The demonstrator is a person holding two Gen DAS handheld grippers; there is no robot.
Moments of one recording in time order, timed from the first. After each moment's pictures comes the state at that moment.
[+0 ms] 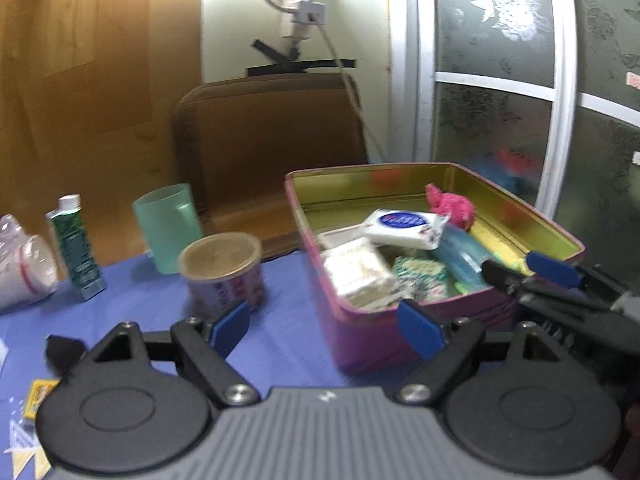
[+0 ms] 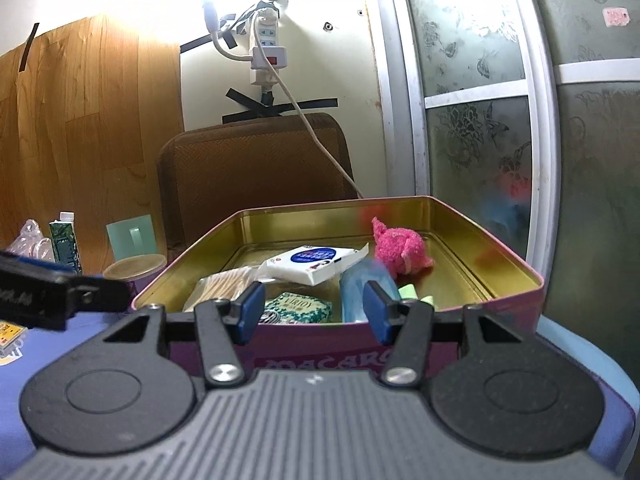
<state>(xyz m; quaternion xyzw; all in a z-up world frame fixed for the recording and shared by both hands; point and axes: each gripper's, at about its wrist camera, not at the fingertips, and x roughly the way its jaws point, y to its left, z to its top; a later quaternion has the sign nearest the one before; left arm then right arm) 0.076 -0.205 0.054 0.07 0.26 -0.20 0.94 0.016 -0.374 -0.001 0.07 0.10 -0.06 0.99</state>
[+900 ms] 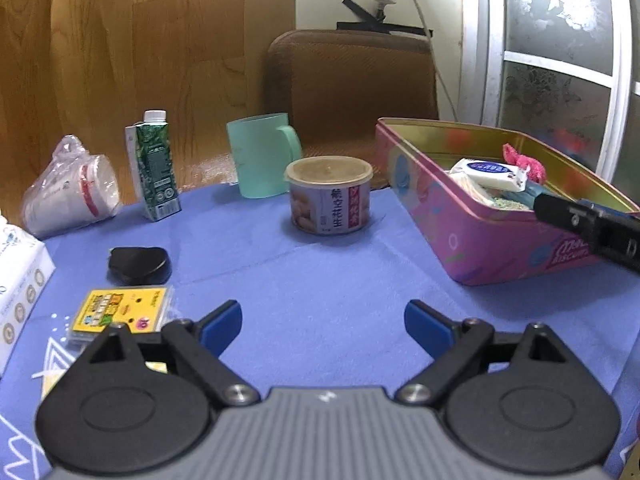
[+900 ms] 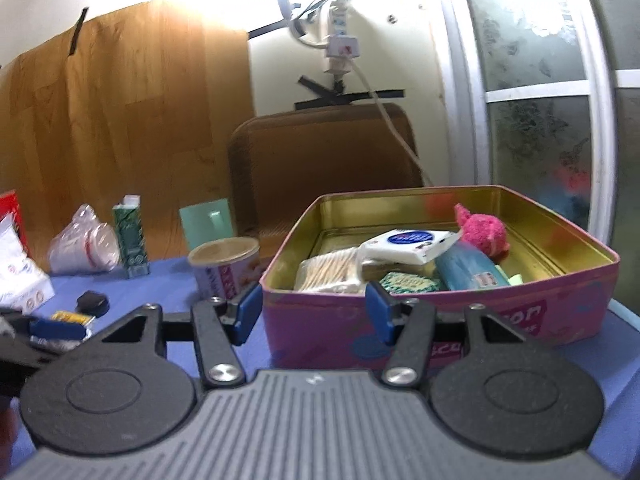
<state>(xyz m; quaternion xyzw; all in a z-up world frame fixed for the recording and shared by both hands) 0.071 -0.126 0.007 0.05 0.28 -0.15 0.95 0.010 -0.306 0.001 0.08 0.10 -0.03 0.99</state>
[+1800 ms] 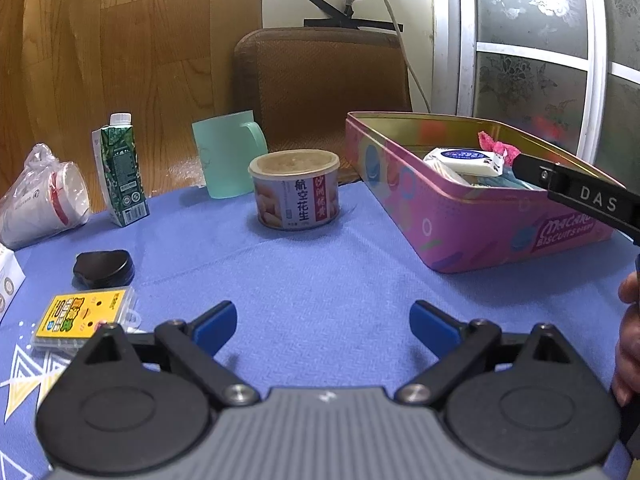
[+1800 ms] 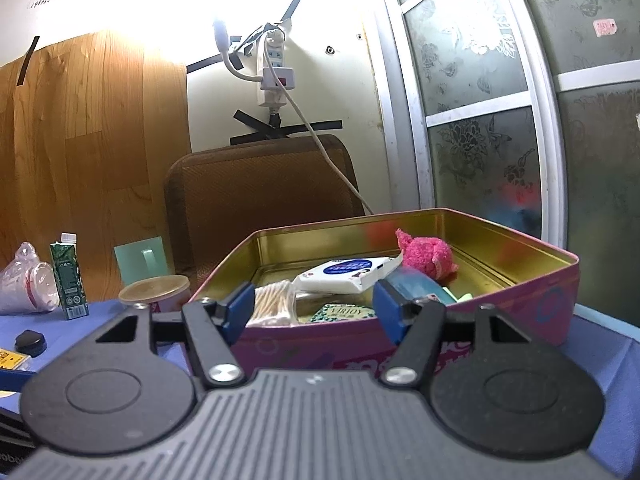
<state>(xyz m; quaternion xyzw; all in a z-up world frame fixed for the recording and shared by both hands) 0.072 -0.138 -0.010 0.06 0.27 -0.18 0.94 0.021 -0.321 -0.015 0.08 0.04 -0.10 0.99</state>
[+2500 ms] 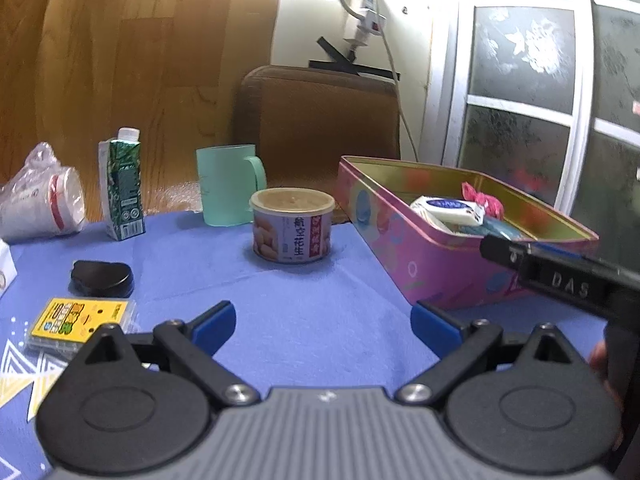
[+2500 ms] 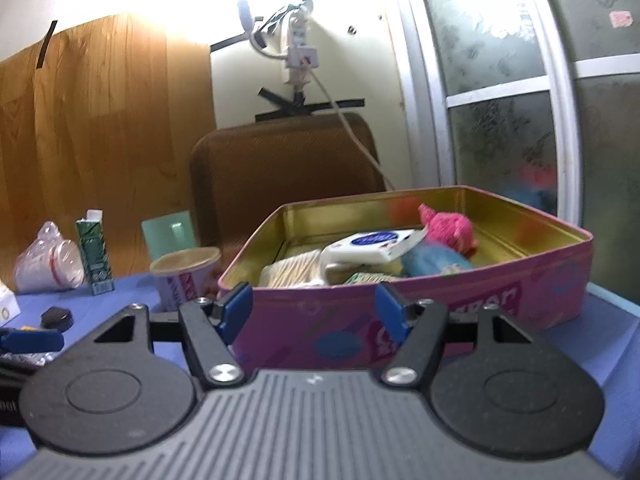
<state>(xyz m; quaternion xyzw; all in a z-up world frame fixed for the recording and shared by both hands) 0.060 -0.116 -0.001 0.00 0.22 -0.21 0.95 0.017 -0.304 -0.019 0.07 0.08 -0.06 0.99</state>
